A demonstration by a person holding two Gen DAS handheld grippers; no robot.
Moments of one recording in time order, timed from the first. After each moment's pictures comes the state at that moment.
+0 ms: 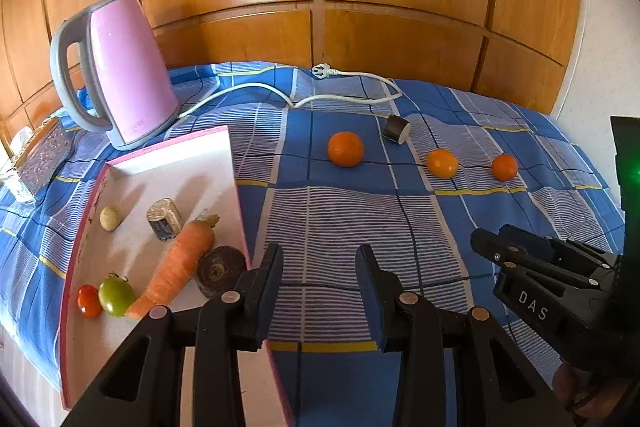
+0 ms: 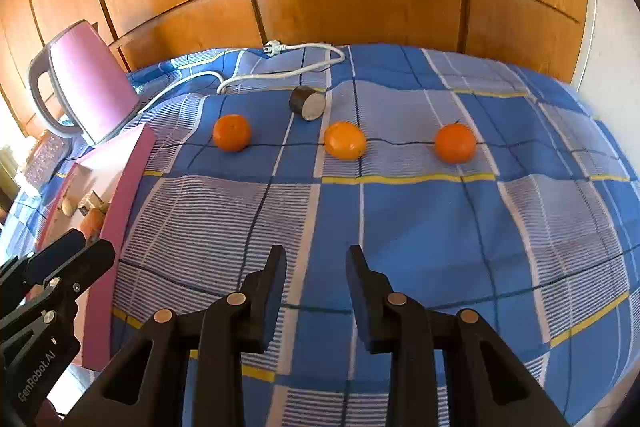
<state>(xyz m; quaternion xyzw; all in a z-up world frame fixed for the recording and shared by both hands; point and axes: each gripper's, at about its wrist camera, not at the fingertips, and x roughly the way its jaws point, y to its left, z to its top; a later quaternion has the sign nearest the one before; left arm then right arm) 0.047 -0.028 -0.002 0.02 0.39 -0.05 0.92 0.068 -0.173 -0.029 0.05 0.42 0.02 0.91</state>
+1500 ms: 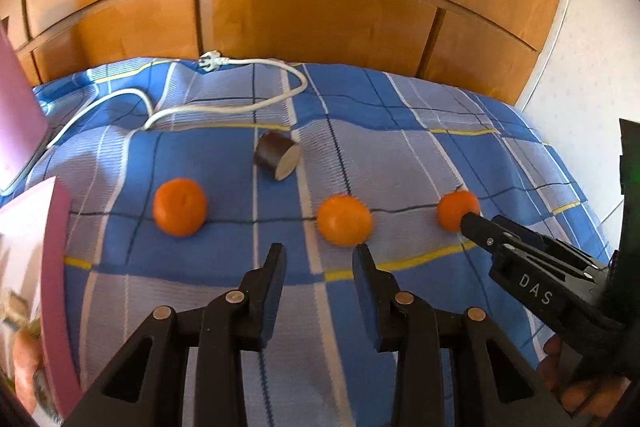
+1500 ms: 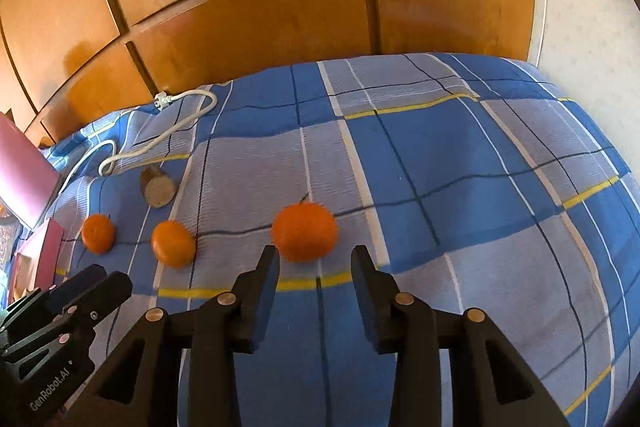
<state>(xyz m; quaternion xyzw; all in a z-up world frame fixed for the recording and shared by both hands) 0.167 -0.140 -0.029 0.00 0.43 -0.15 0.89 0.144 -0.299 -0.040 0.12 0.40 -0.05 0.91</state>
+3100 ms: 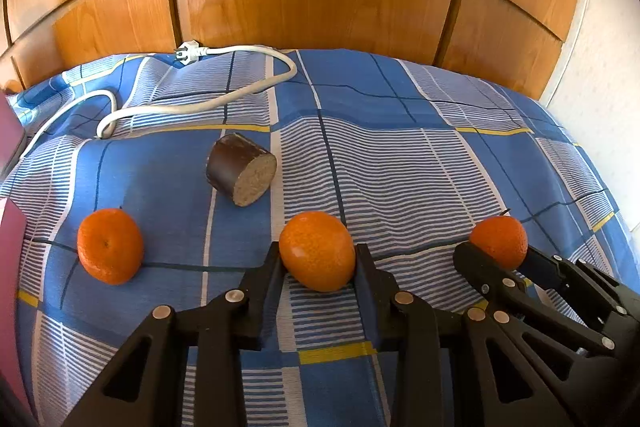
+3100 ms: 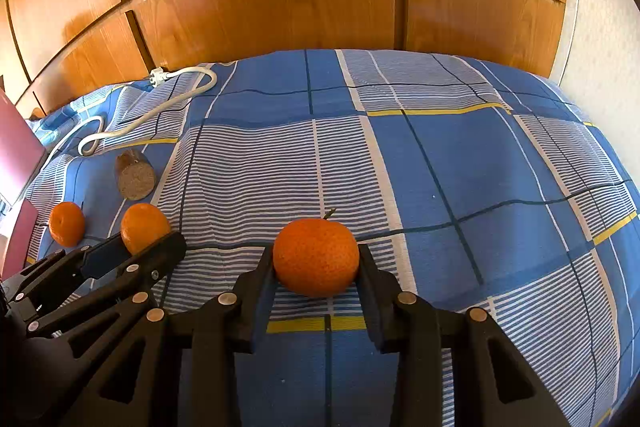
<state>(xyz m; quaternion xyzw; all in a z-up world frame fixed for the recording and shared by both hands) 0.213 -0.175 -0.068 0.01 0.43 -0.12 0.90 0.174 -0.289 -0.064 0.07 0.41 -0.05 0.91</state>
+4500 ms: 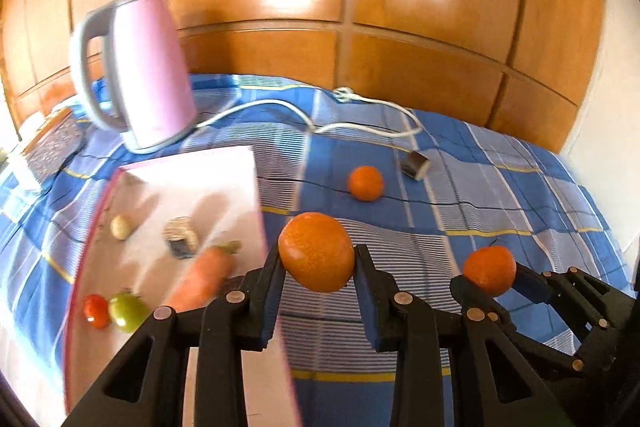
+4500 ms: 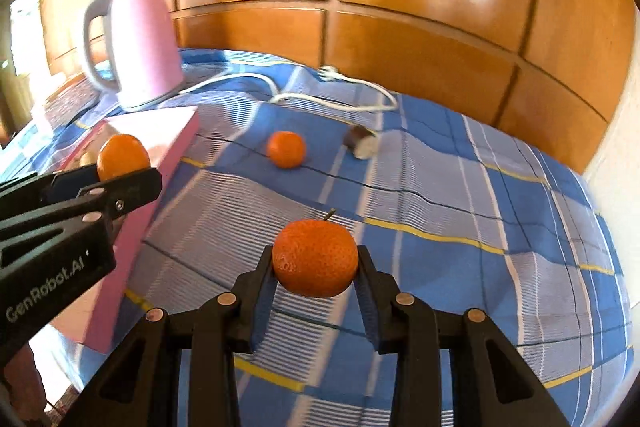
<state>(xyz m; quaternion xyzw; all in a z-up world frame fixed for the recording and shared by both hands) 0.056 0.001 0.014 -0.03 0.36 -0.02 0.93 0.055 -0.119 -0.012 -0.08 0.37 0.07 0.92</state>
